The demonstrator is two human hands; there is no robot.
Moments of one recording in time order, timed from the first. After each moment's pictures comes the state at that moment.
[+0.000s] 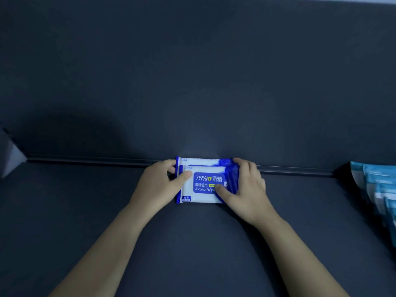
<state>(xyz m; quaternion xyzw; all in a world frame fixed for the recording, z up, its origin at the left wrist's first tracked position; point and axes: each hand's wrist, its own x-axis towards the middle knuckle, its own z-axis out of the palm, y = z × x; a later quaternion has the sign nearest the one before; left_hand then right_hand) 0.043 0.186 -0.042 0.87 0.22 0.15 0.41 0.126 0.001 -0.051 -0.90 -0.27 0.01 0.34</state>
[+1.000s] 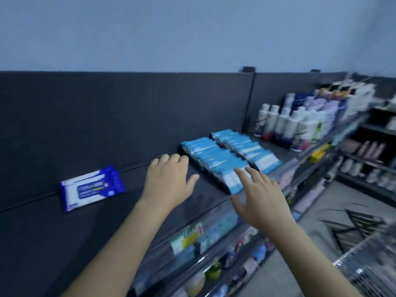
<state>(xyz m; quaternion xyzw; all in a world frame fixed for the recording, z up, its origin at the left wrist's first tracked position) -0.043 -0.054 0.058 0.96 -0.18 0.23 0.03 -0.107 -0.250 0.038 -0.98 0.01 -0.18 0.00</state>
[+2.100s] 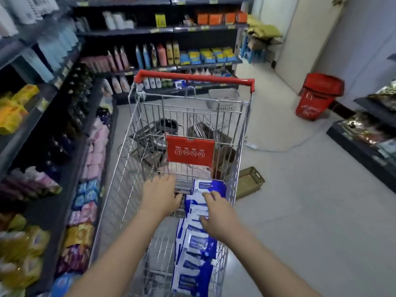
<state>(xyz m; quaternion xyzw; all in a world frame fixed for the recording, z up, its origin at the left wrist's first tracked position) -0.213 -0.884 -0.194 0.75 -0.66 -0.03 -0.07 -0.381 -0.879 -0.210 -0.80 0.54 0.01 0.25</state>
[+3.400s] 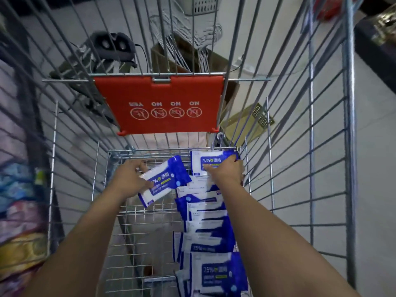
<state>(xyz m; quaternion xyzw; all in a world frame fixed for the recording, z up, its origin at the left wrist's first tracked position) -0.095 -1.100 -0.510 0.76 -0.45 -0.45 0.10 -0.331 -1.130 -0.533 -0.41 0.84 -0.01 0.35</state>
